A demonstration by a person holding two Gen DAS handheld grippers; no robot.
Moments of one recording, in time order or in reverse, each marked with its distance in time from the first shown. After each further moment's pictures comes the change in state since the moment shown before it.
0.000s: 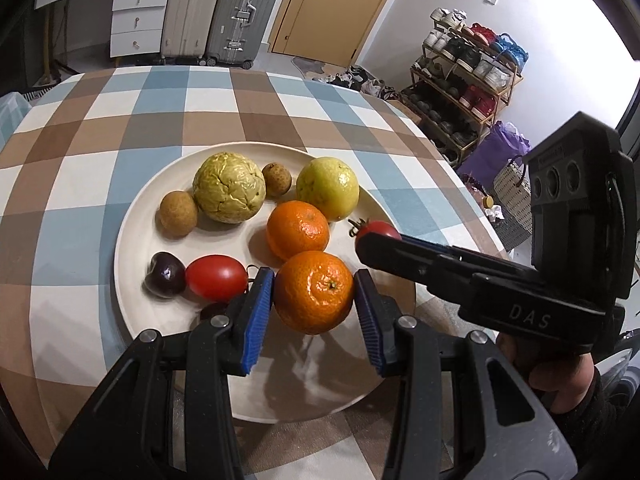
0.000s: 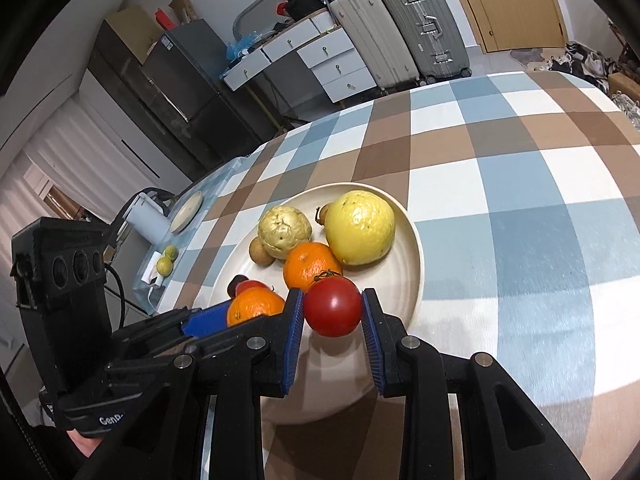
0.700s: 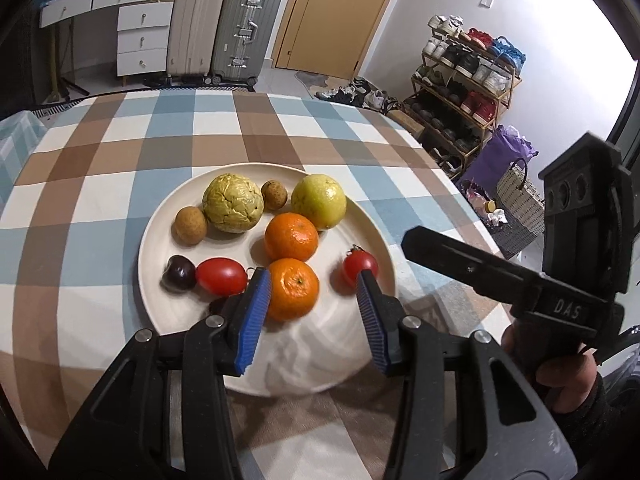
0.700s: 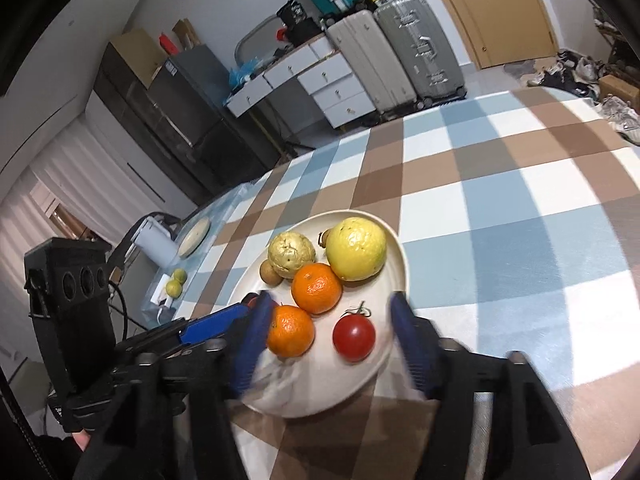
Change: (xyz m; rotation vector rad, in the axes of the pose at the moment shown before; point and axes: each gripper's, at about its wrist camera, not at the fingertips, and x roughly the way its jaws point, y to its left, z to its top) left arm -0.035 -0.015 -0.003 0.030 -0.063 0.038; right arm -0.040 -0.005 -0.008 0.045 -0.118 -0.006
